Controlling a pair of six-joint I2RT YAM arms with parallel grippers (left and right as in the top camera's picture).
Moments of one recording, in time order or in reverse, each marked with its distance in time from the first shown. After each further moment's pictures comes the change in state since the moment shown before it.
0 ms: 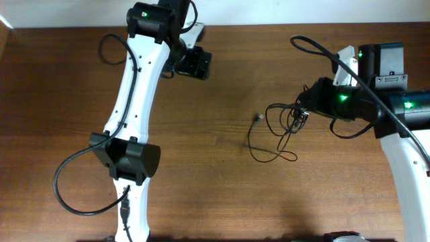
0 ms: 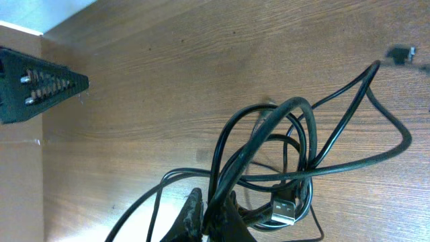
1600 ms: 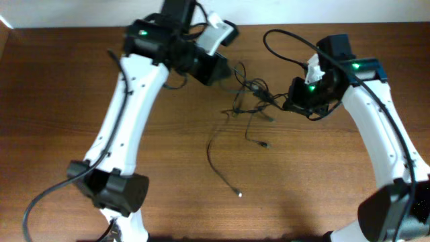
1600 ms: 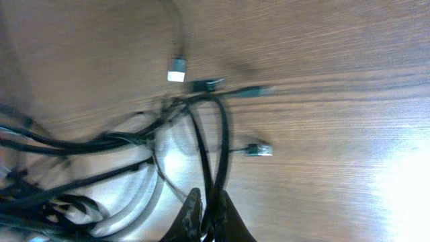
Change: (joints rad) left arm -0.056 -0.288 -0.340 0.290 0.383 0.186; right arm 0.039 0.334 0.018 -0.037 0.060 0.027
